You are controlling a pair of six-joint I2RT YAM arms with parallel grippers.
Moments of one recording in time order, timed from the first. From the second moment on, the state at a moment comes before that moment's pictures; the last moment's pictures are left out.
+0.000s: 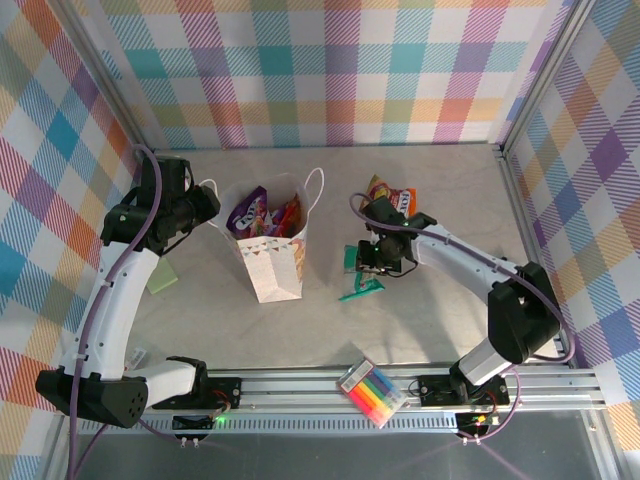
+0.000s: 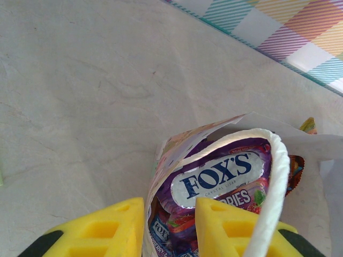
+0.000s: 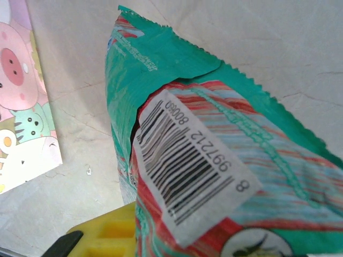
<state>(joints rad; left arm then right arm) -0.17 1.19 1.44 -1.01 -0.07 -0.57 0.61 1.55 1.14 -0.80 -0.16 0.64</state>
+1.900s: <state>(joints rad) -0.17 1.19 1.44 -1.00 -0.05 -0.57 0.61 1.18 1.40 -1.01 0.14 0.54</state>
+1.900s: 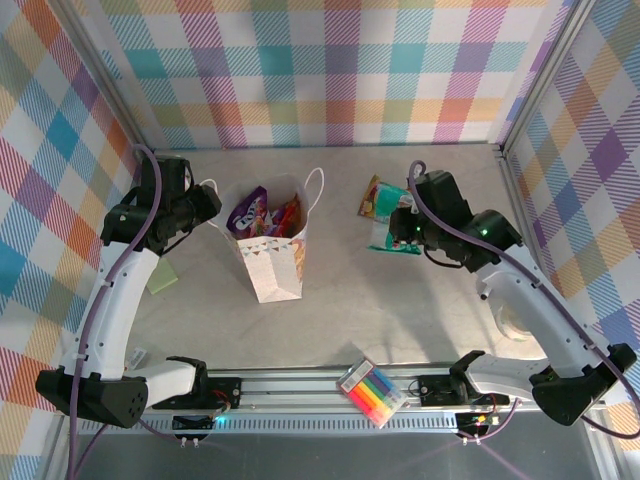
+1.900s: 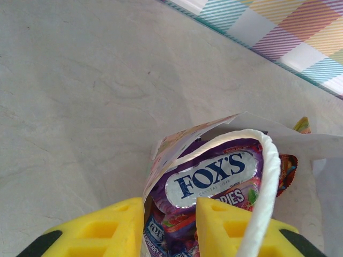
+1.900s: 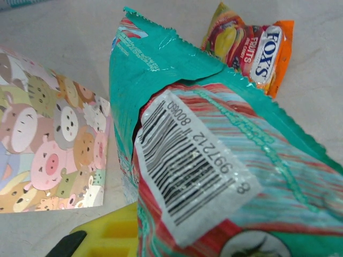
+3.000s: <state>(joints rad) -0.17 1.18 1.44 -1.00 -0.05 -0.57 0.61 1.17 1.62 -0.86 -0.04 0.51</state>
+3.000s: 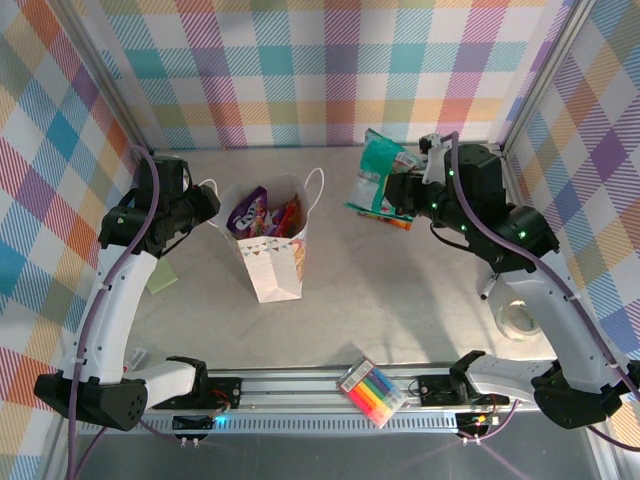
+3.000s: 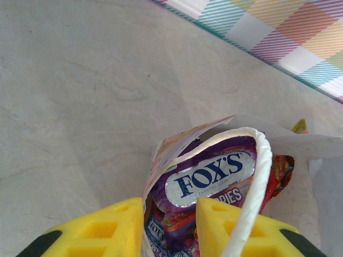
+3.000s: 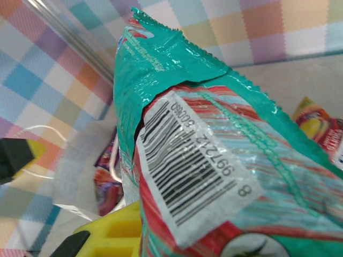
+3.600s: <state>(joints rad) -0.17 1.18 1.44 -1.00 -0.05 -0.57 0.62 1.33 1.76 -0.75 -0.26 0.53</state>
